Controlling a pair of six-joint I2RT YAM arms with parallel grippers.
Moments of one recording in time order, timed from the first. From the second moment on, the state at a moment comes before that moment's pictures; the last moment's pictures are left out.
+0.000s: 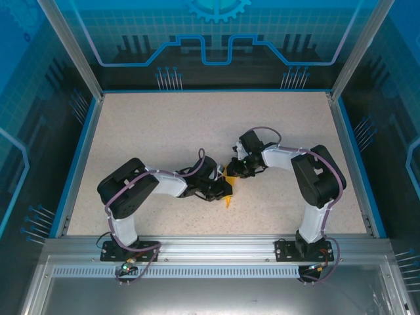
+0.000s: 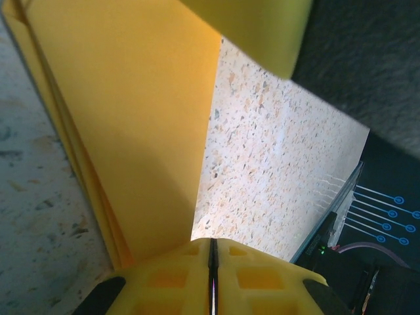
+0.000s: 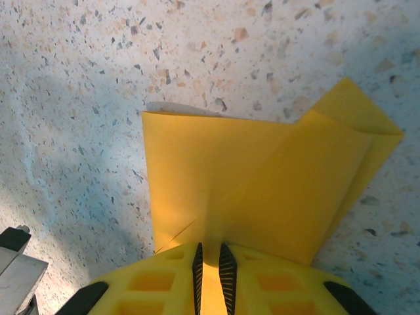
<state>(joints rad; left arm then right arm) -0.76 1.84 0.78 0.26 0.55 -1.11 0.46 1.86 1.02 -0.38 -0.45 0.49</state>
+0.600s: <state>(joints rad) -0.76 1.84 0.74 0.30 0.53 -1.17 0.46 1.86 1.03 -0.39 -0.45 0.48</state>
